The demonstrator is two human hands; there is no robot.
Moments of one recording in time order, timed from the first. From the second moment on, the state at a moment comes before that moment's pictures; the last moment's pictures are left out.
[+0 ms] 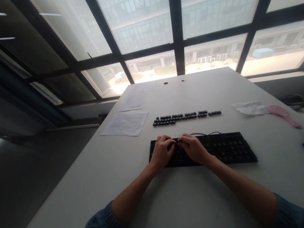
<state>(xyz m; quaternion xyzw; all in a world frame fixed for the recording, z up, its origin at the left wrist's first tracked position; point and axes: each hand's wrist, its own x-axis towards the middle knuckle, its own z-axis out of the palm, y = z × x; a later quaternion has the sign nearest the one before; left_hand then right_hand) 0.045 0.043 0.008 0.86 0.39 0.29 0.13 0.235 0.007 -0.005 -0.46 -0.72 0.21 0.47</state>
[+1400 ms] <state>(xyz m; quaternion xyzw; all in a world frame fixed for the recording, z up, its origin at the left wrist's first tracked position) 0.064 0.044 0.005 0.92 0.27 0.26 0.12 0.239 0.010 -0.006 -0.52 -0.54 0.28 0.60</state>
